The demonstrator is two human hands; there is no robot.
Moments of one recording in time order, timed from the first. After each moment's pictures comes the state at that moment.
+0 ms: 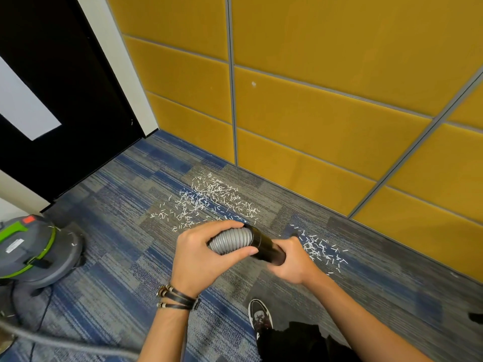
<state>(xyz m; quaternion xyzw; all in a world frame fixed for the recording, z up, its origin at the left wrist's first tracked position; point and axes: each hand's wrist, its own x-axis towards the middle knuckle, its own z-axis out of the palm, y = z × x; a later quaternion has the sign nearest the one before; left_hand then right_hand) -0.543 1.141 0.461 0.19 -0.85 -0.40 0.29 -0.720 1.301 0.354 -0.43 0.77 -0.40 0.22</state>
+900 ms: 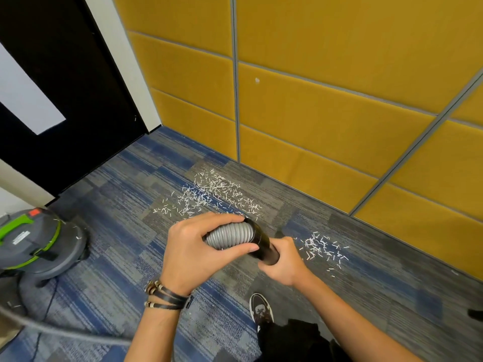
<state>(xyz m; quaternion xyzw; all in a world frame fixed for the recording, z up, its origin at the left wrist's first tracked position) -0.521 1.145 0.492 0.15 -0.87 -0.37 0.31 -0.680 1.294 0.370 -0.42 0.76 -0.46 0.20</state>
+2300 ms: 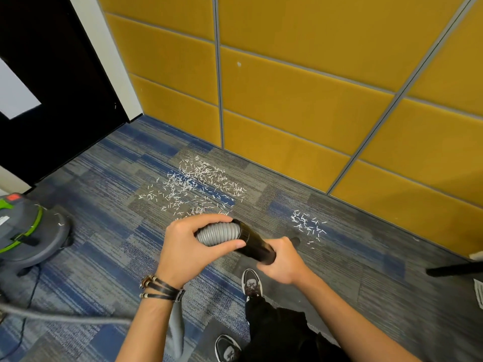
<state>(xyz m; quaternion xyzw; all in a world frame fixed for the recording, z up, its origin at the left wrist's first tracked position) -0.428 1.208 0.455 0.18 -0.84 -0.45 0.24 -0.587 1.389 0.351 -0.39 0.81 -0.38 0.22</state>
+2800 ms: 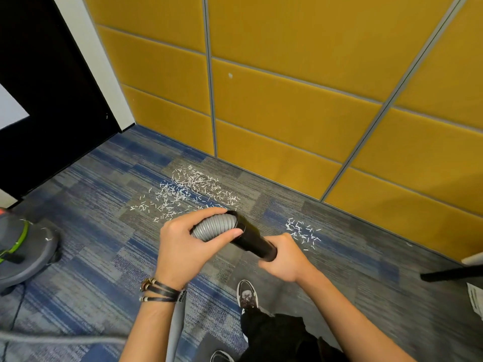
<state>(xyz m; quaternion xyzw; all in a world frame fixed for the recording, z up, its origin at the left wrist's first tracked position) -0.462 1.207 0.472 0.20 -0.82 -0.45 0.30 -0.622 1.387 0.382 -0.40 0.81 -0.36 0.22</state>
